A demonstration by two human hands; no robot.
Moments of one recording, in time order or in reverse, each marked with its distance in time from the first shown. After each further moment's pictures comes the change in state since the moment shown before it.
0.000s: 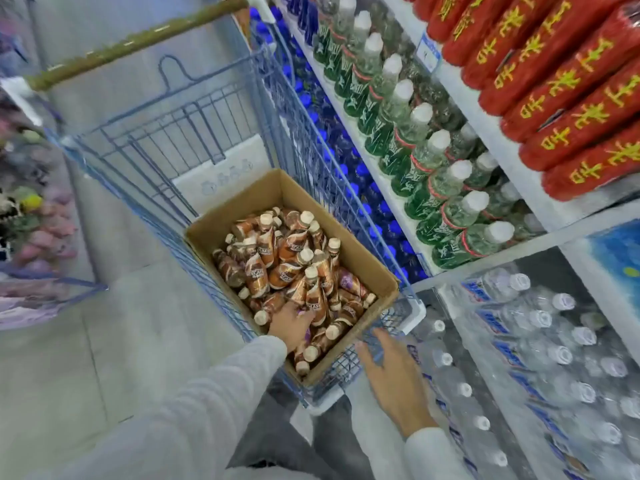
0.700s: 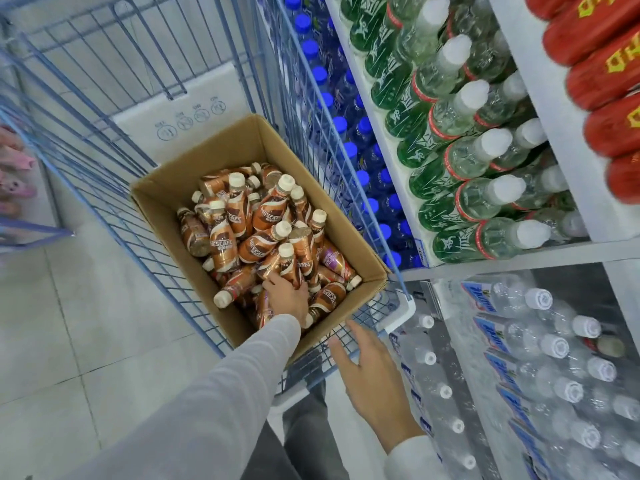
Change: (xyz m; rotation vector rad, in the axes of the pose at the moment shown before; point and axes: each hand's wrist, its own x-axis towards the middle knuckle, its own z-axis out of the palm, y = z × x) left_hand 0.084 0.015 0.095 -0.019 0.315 -0.213; right_hand 0.062 0.033 0.002 -0.103 -0.102 -0.075
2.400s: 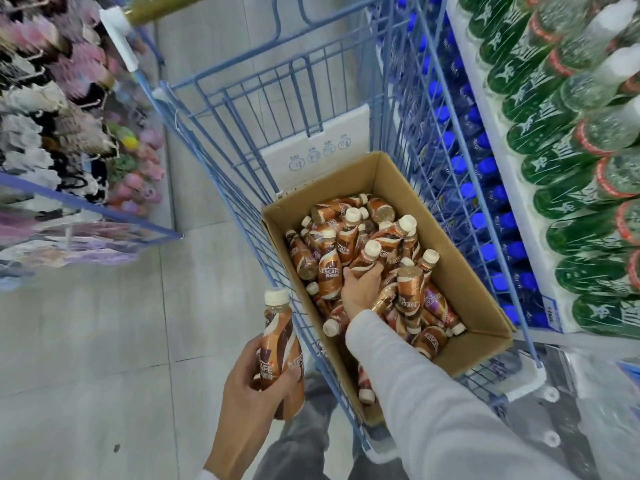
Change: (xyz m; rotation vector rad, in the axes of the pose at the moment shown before) left_hand -0.087 -0.114 -0.261 -0.572 0.020 0.178; right_hand 0.198 -0.176 0.166 0.561 0.186 0.192
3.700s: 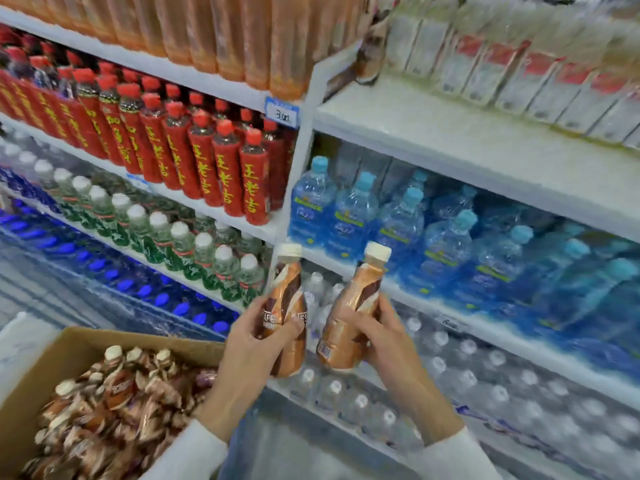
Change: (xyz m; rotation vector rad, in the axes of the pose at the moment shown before) left_hand -0.271 0.139 0.279 0.106 -1.004 0.599; right_hand -0.337 0.097 -0.527 0.798 0.315 -0.358
